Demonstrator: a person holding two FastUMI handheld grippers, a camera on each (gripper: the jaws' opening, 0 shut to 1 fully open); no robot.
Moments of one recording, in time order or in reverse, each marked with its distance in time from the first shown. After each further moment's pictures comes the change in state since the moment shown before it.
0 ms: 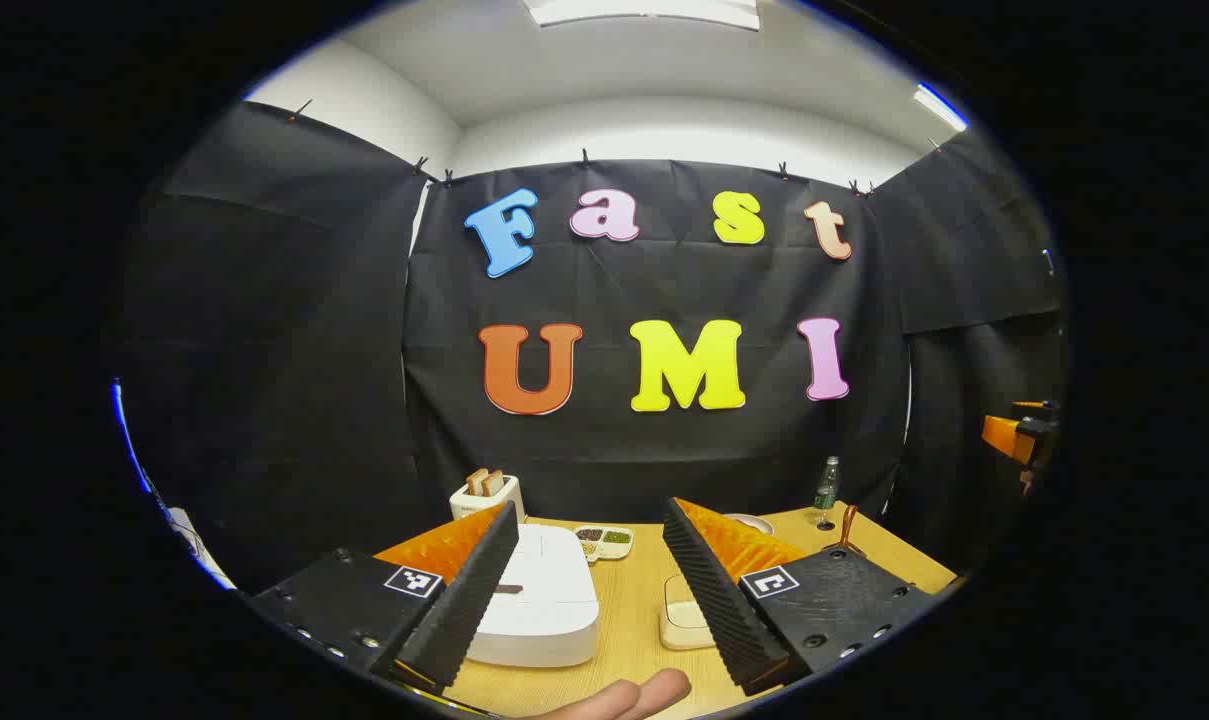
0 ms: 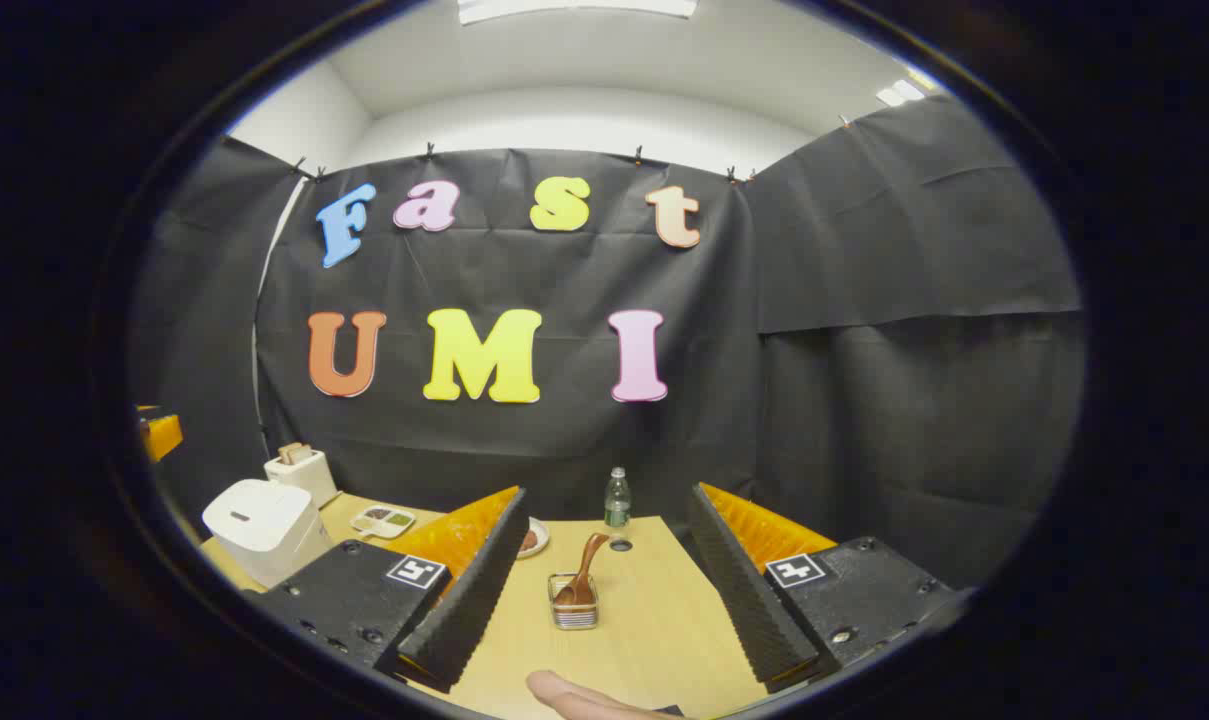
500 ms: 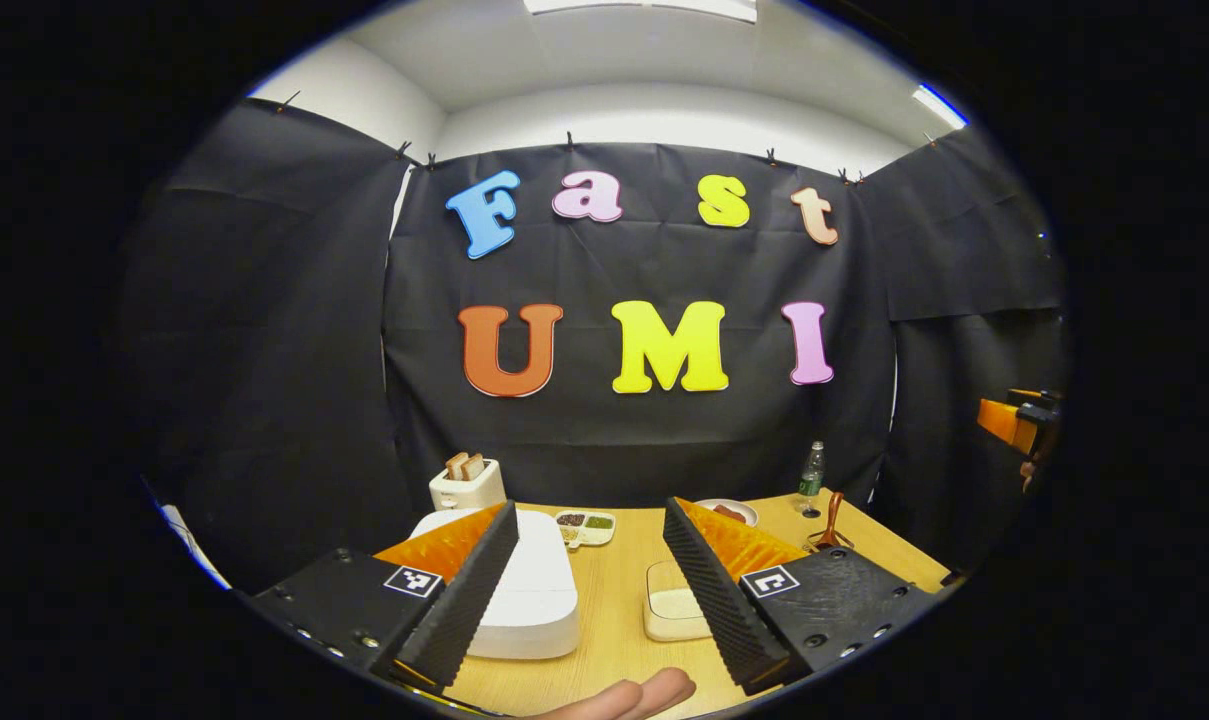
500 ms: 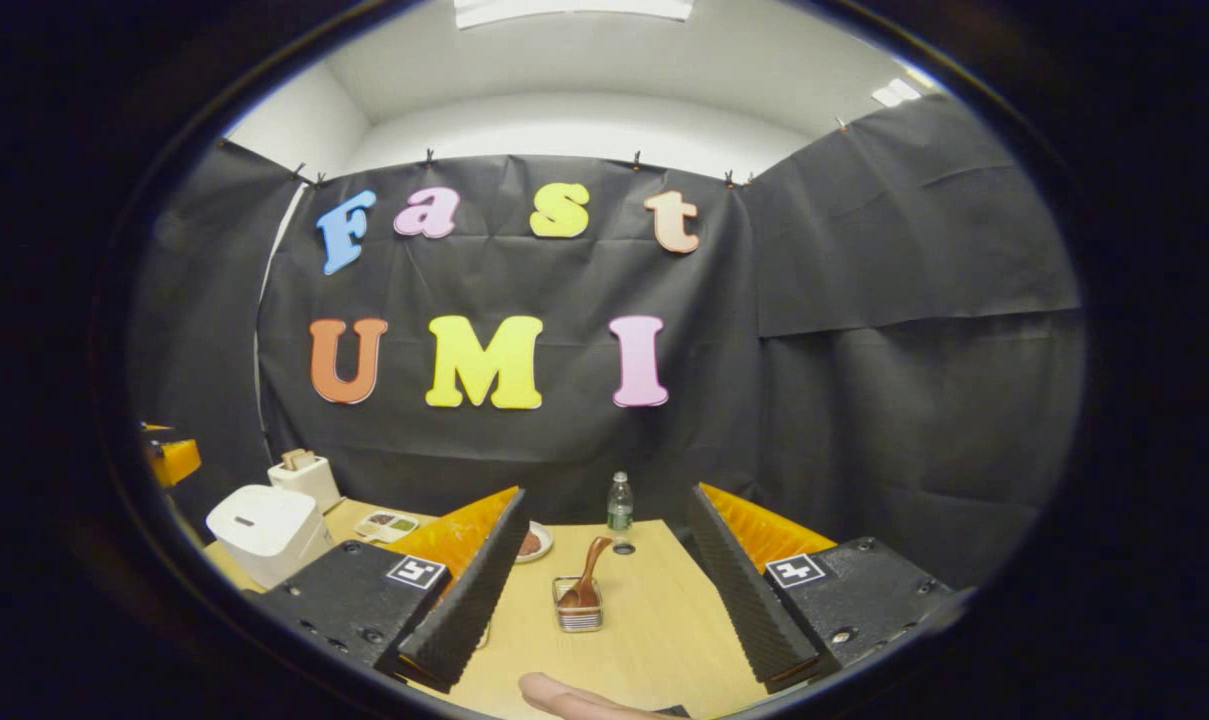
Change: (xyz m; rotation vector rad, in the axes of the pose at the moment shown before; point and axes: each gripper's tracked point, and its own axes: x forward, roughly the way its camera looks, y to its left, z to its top) left arm 0.005 -0.018 -0.016 -0.010 0.050 -0.044; right arm -0.002 0.001 0.000 0.017 -0.006 -0.003
